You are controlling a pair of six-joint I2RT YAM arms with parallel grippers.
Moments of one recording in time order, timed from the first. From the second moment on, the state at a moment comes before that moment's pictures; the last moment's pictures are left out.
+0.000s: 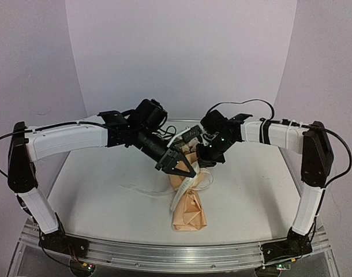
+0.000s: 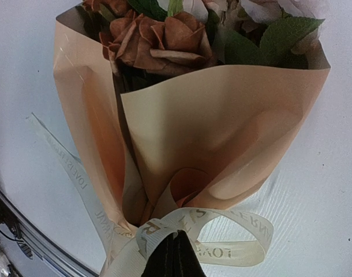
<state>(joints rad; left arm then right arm) -0.97 1.72 1.51 -0.50 0.88 -0.07 0.72 1.90 1.53 -0.77 -0.19 0.55</state>
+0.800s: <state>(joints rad) -1.14 1.91 1.20 0.51 0.53 -0.46 0.66 1.91 1.53 -0.75 -0.41 0.54</state>
